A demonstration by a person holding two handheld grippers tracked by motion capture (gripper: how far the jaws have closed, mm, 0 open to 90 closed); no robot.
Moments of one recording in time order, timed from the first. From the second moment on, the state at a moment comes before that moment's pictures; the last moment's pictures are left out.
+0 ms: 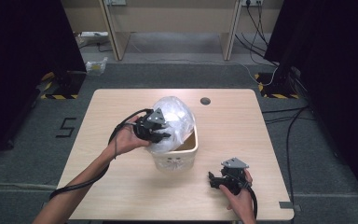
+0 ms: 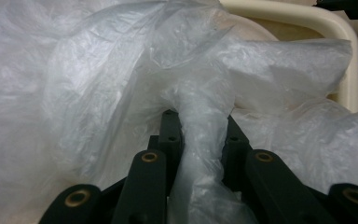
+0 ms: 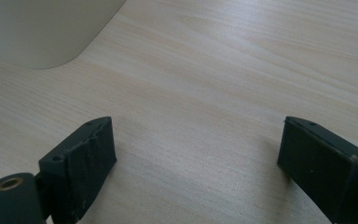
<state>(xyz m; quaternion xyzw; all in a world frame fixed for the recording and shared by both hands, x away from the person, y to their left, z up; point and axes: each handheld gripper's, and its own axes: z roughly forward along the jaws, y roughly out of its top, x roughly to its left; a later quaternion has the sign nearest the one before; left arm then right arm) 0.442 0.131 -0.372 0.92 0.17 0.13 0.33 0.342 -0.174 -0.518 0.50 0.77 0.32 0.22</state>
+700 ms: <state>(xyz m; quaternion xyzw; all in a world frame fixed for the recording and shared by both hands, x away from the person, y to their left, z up) 0.449 0.114 -0.387 0.93 0.17 0.12 0.29 0.342 -0.174 -0.518 0.50 0.77 0.32 0.22</state>
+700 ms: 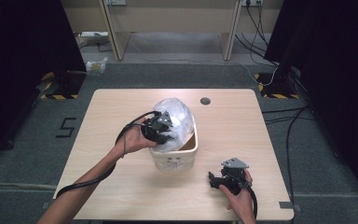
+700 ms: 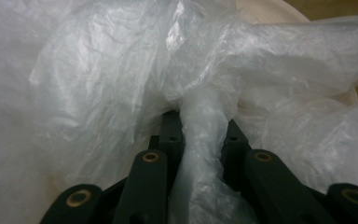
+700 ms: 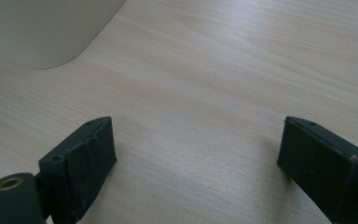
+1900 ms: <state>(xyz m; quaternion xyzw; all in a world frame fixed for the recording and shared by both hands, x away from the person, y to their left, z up) 0.442 0.152 -0.337 0.88 0.21 0.18 0.38 0.342 -0.174 -0.518 0.50 0.77 0.33 0.22</state>
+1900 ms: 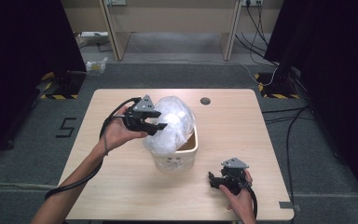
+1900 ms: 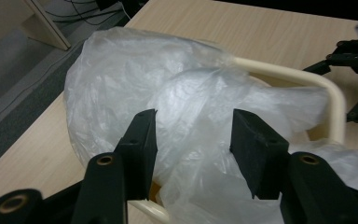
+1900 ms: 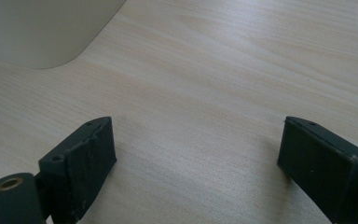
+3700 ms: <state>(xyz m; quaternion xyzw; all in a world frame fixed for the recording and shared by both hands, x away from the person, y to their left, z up) 0.414 0.226 -0.345 0.84 0.27 0.17 0.45 0.342 -0.174 -0.518 0.50 0.77 0.32 0.22</state>
